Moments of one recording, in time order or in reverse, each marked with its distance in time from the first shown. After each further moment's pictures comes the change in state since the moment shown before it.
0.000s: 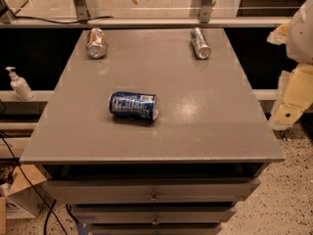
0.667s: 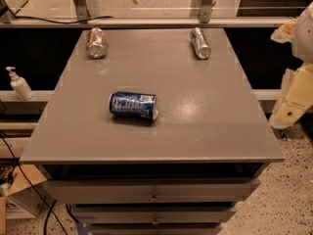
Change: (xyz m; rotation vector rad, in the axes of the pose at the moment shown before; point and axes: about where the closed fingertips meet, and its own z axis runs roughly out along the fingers) arm 0.002 -0.003 -0.003 0.019 -0.046 0.019
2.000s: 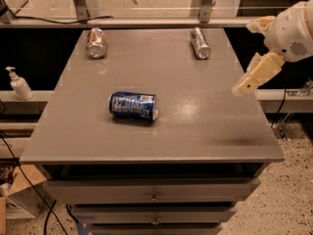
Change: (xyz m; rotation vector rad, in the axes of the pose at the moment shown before) arm -0.035 -0.088 0.063 0.071 -0.421 0.042
